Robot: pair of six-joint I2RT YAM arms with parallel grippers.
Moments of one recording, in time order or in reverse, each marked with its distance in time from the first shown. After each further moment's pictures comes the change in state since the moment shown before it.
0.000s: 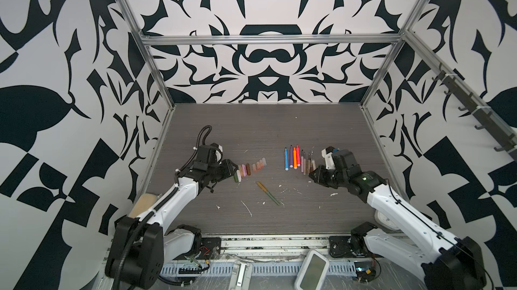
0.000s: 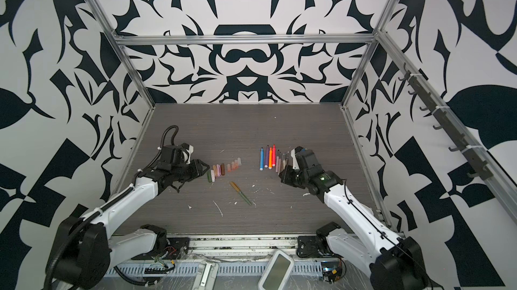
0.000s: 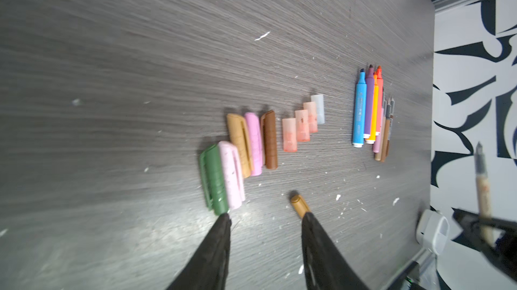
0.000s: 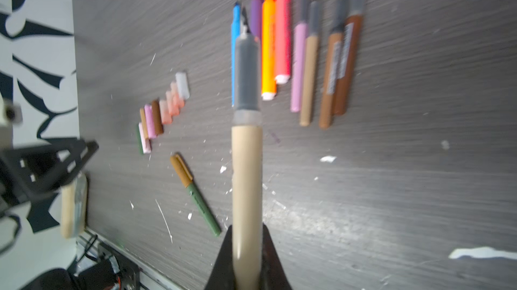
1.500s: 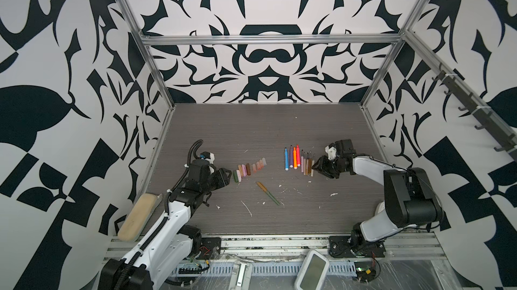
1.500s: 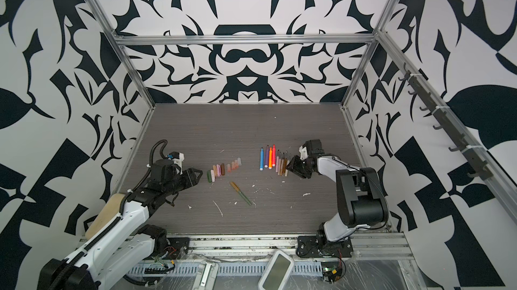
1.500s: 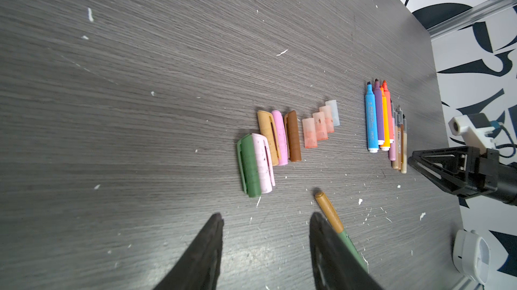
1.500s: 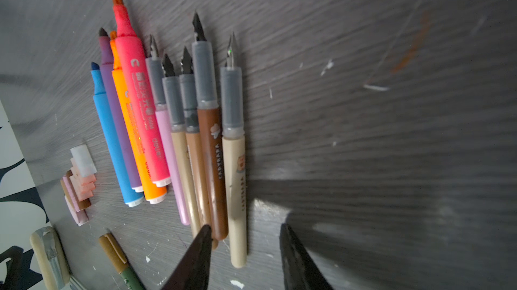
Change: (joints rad) left arm 0.000 -0.252 -0.149 0.030 -0.102 0.016; right arm -0.256 0.537 0.074 0.209 -0.129 -0.180
